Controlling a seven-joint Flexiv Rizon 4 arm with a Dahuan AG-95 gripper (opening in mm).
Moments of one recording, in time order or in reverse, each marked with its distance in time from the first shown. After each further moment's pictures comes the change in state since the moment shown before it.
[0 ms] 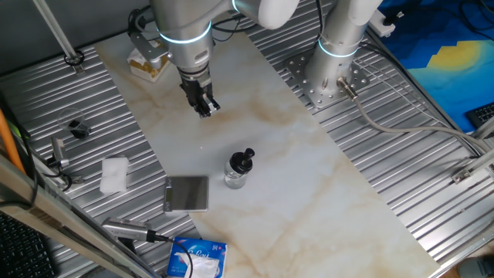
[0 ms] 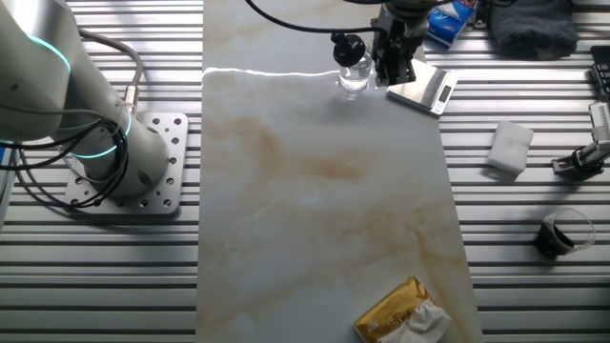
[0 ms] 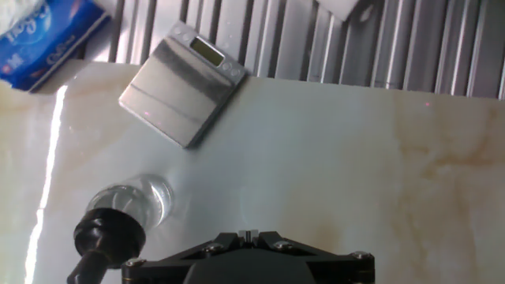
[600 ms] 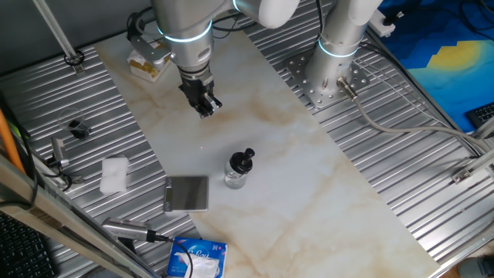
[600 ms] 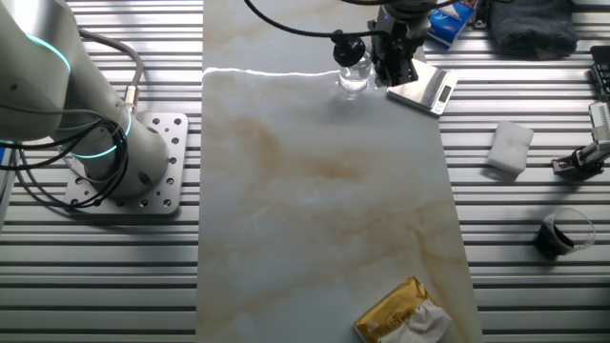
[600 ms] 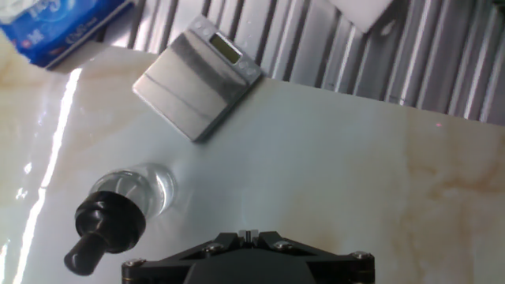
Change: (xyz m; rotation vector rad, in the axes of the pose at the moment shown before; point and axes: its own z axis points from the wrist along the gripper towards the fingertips) arm 0.001 -0.001 0.000 -0.014 0.001 -0.100
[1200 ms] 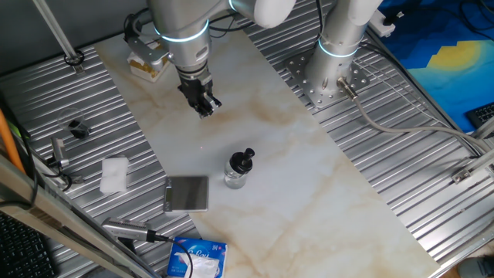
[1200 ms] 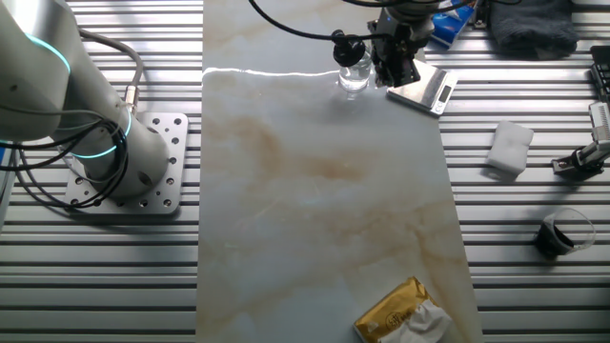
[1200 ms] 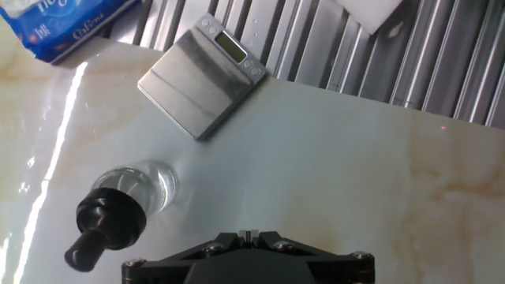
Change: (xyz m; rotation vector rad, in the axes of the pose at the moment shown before) arm 0.001 0.001 0.000 -0.009 0.017 -0.010
